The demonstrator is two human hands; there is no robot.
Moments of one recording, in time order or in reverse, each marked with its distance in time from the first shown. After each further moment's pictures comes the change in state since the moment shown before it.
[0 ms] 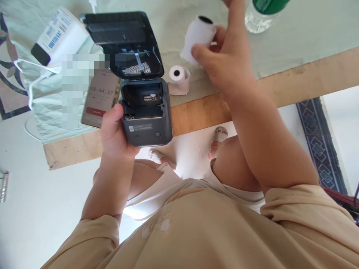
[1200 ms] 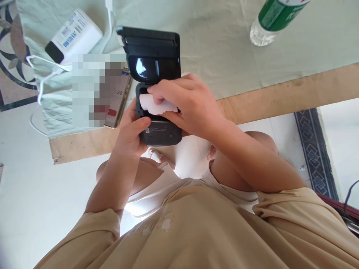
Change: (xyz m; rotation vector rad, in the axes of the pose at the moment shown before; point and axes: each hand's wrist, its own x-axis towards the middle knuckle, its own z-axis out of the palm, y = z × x) left_hand -0.005 0.000 0.003 0.048 -0.026 -0.011; right_hand -0.050 -0.021 0.042 -0.433 -0.193 -0.726
